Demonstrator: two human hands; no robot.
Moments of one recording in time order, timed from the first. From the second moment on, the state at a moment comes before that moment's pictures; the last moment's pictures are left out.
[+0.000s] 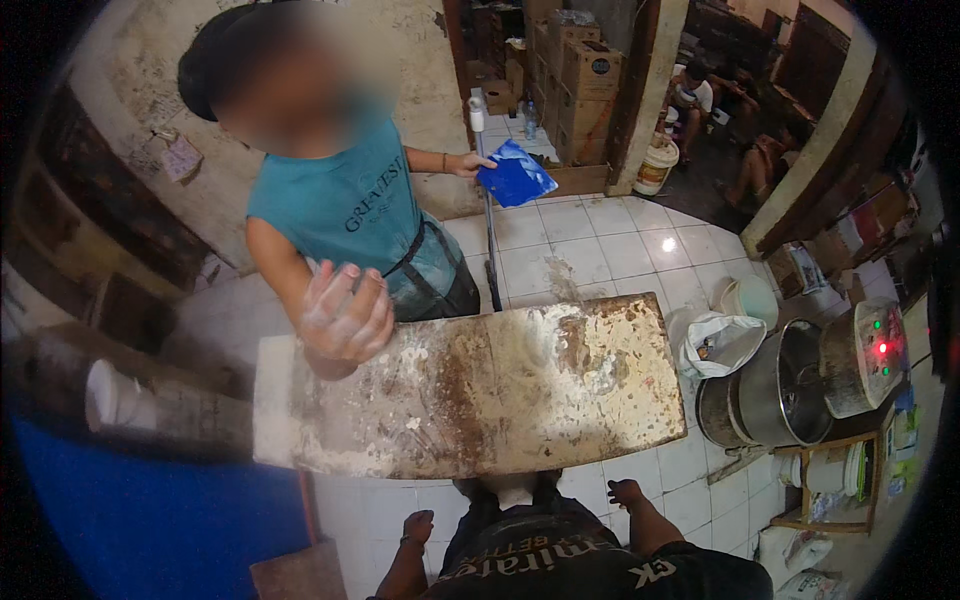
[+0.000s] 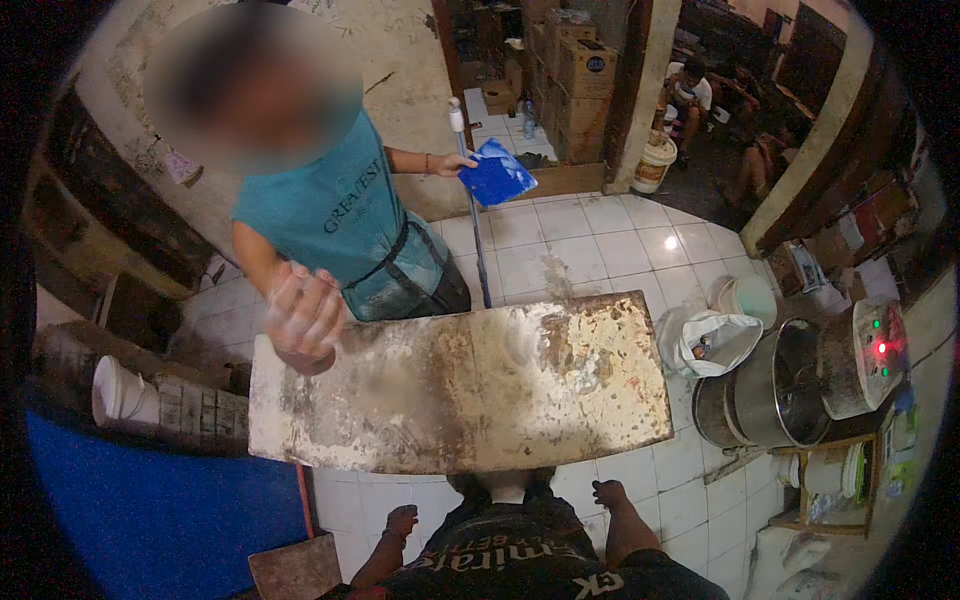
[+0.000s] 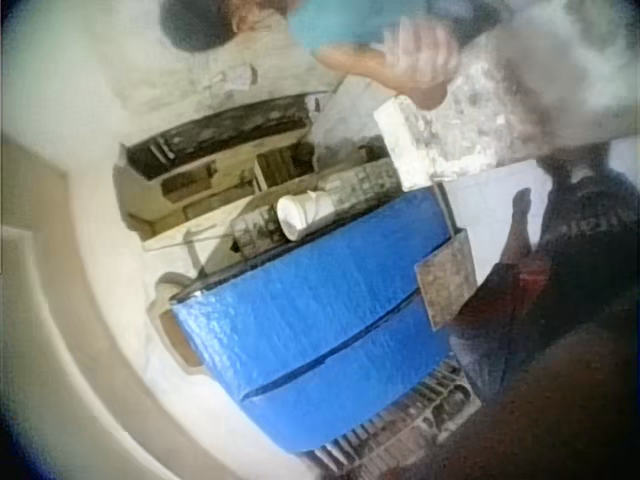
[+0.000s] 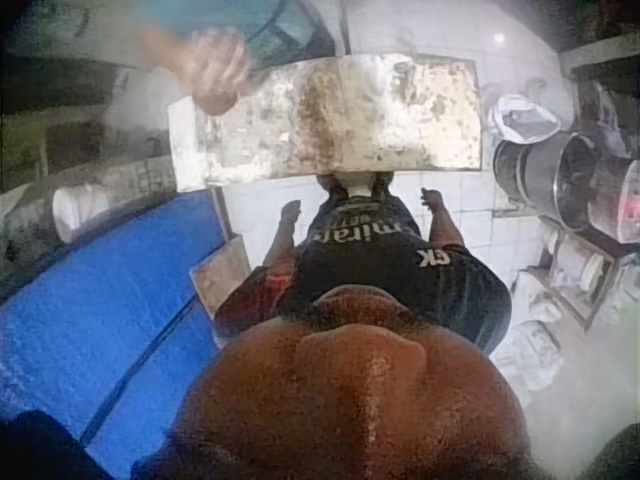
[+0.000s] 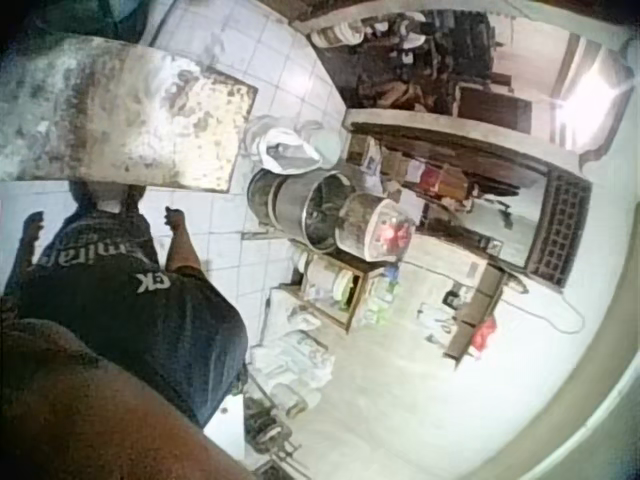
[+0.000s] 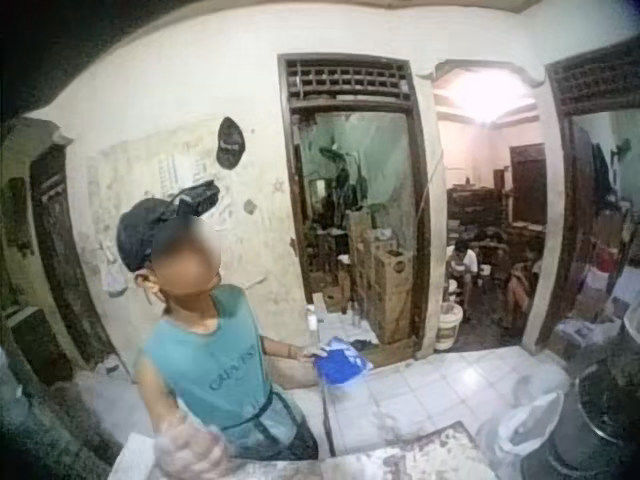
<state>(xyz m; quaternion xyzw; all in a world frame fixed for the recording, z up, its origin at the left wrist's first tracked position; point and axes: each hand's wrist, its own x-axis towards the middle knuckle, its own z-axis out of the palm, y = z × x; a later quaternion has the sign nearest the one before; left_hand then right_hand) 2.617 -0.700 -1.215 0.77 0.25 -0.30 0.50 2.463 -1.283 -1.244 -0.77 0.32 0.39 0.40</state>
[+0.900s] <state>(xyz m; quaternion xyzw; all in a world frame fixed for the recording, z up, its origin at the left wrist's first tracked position) 2.655 -0.669 -1.224 0.74 0.23 -0.38 0.50 2.501 -1.264 -1.271 -0.81 0.26 0.33 0.40</state>
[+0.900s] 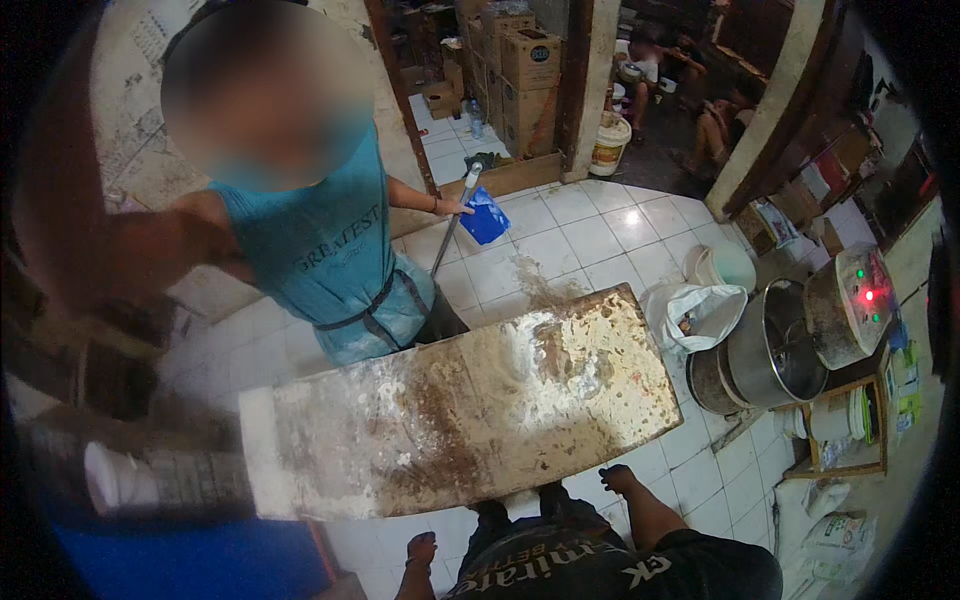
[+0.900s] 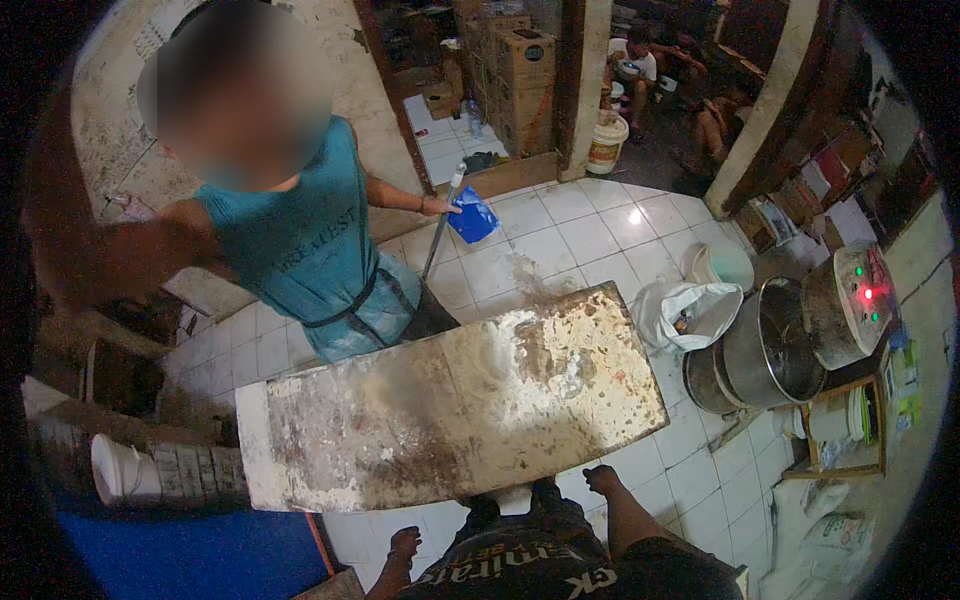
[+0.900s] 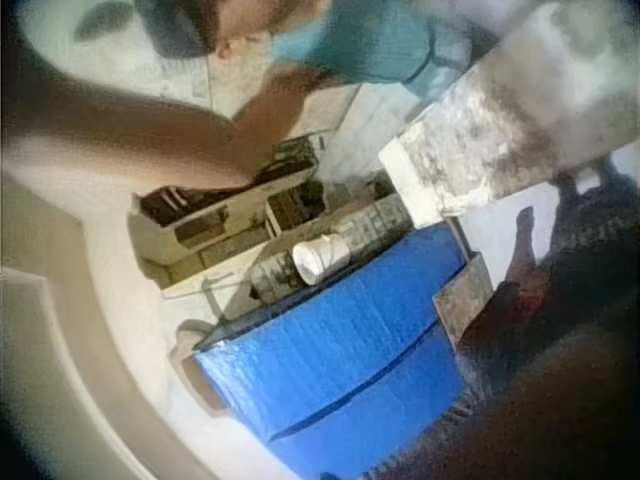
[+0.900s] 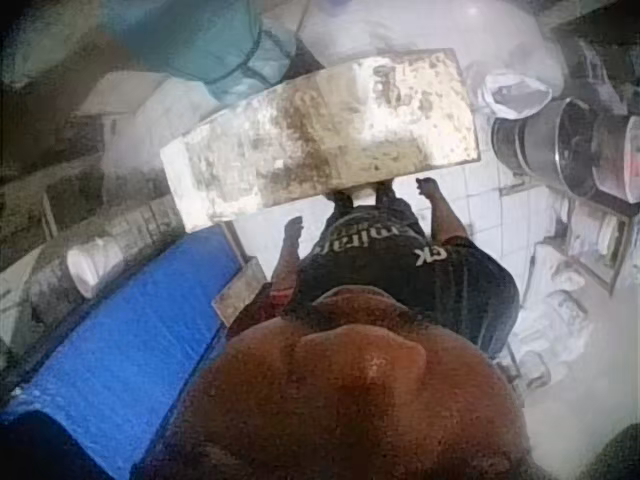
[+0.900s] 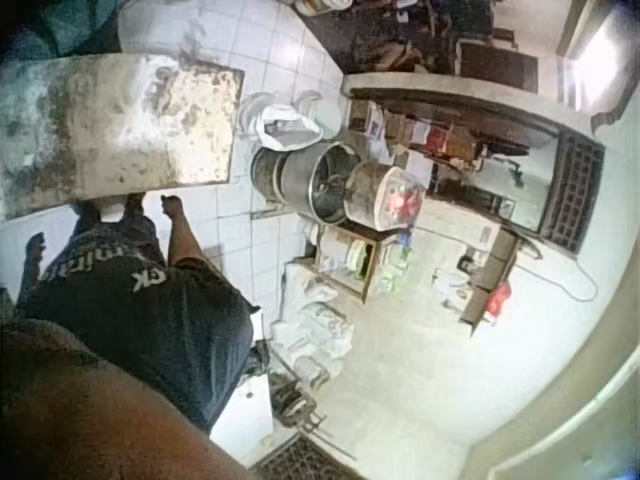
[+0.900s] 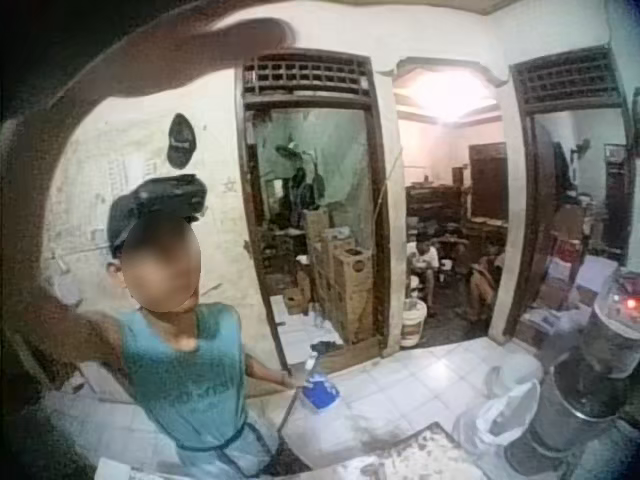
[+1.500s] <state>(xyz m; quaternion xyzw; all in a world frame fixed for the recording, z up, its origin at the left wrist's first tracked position) 2.672 -0.695 -1.245 0.87 0.12 -0.35 0.33 2.529 -1.260 -1.216 -0.59 0.49 0.28 0.57</state>
